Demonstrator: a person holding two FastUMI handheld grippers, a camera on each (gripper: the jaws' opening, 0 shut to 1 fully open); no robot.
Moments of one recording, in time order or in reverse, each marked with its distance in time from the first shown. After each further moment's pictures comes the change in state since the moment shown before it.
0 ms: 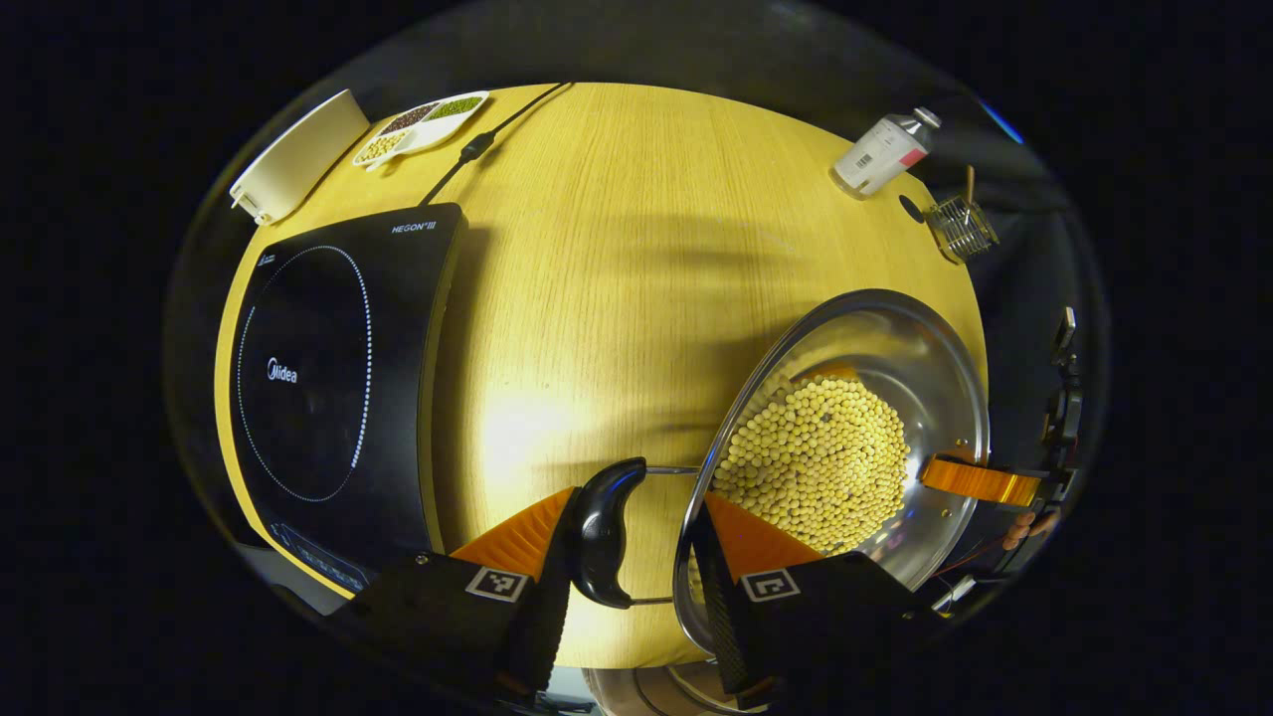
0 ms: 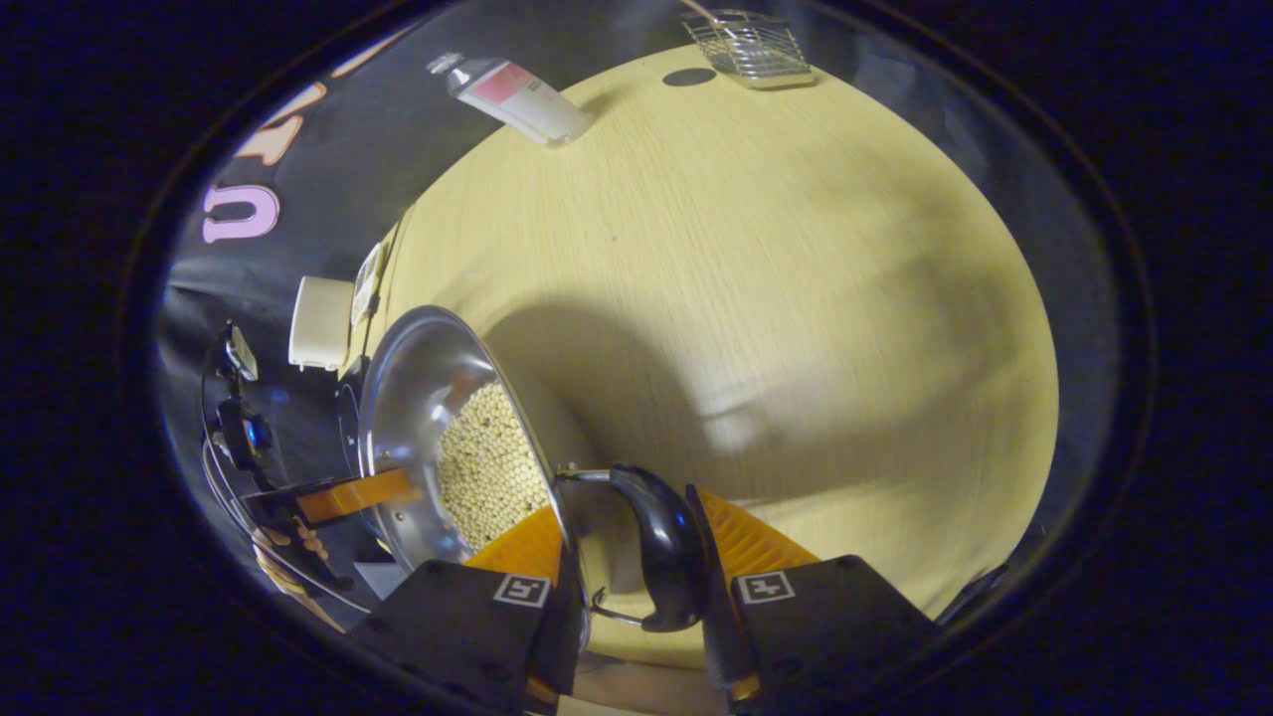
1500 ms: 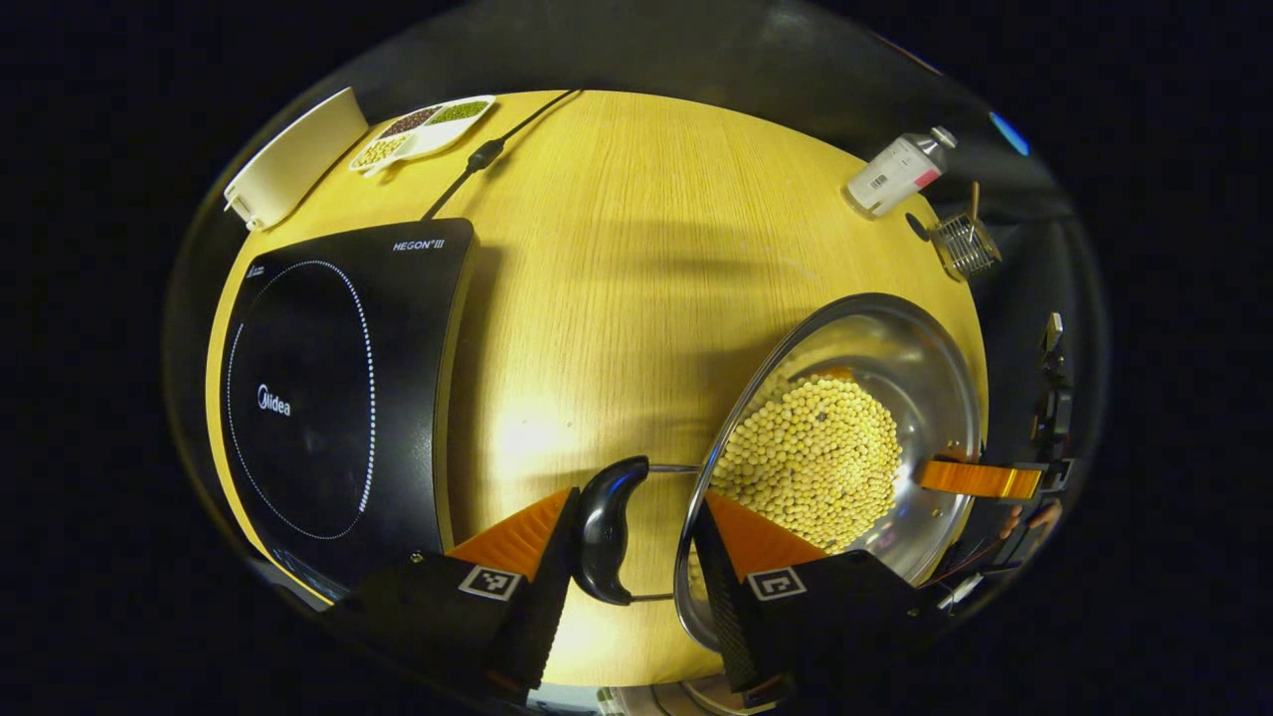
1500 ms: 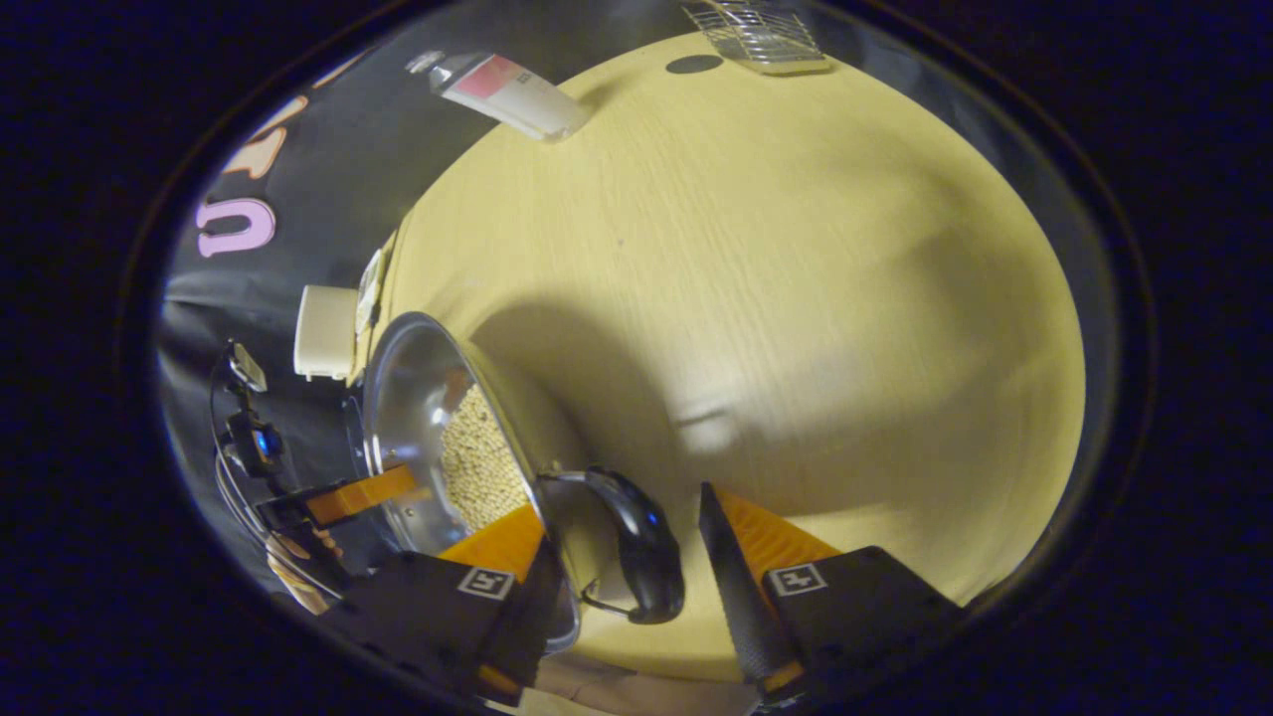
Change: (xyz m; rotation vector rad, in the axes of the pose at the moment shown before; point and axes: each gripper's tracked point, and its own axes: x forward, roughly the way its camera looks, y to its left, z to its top) left arm 0.021 0.025 0.022 -0.003 -0.018 -0.027; right arm 0.029 0.015 0.014 0.032 0.035 0.067
